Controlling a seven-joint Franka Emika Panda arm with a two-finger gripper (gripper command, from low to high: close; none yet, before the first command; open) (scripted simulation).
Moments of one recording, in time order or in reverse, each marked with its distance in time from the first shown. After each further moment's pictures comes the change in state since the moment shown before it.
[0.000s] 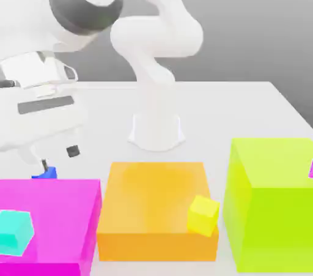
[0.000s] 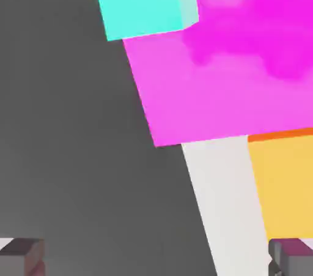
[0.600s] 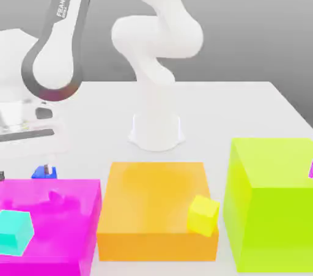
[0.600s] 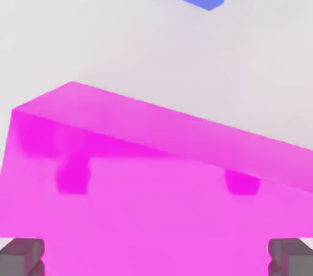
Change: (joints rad) arm -0.090 0.119 -0.101 -0.117 -0.058 0.222 0.569
